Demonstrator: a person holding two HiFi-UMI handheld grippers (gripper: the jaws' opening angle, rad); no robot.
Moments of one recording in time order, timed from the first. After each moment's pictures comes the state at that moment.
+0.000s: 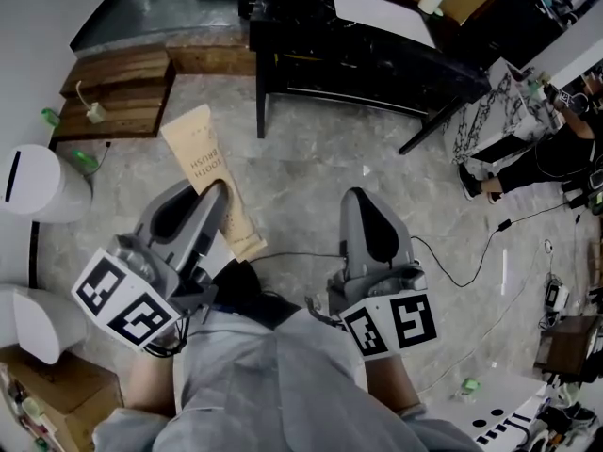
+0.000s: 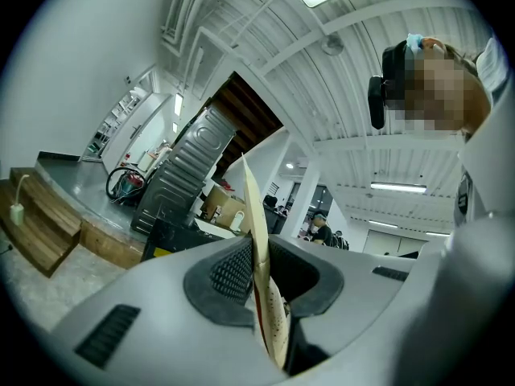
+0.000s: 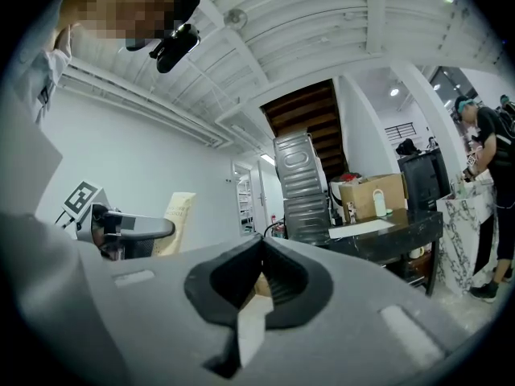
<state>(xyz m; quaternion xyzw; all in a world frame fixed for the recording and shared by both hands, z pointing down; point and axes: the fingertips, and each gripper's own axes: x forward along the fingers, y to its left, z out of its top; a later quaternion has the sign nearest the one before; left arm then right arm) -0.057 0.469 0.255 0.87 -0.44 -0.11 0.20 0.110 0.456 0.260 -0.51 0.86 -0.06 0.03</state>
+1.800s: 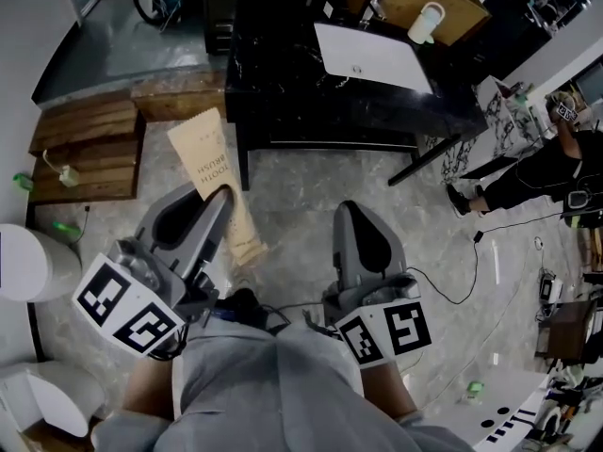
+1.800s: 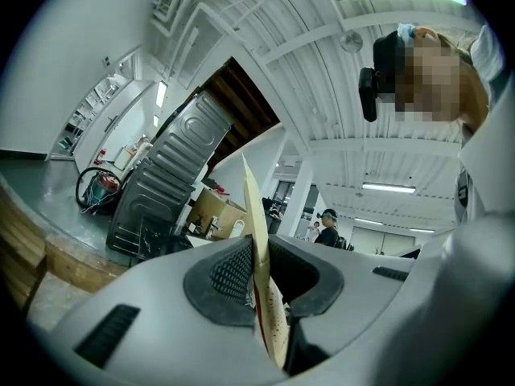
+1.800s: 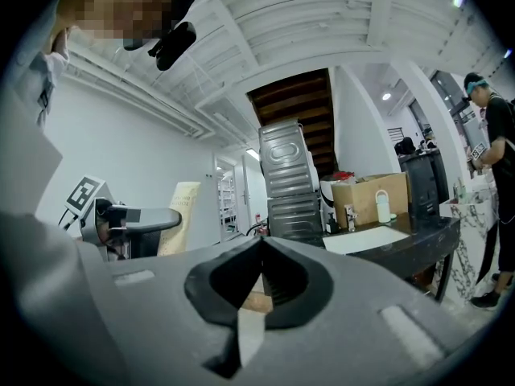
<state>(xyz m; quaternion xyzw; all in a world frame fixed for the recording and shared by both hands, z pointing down) -0.099 0.178 0.234 0.90 -0.38 -0.11 0.18 0.055 0.188 0.252 -0.56 0.83 -0.06 0.01</state>
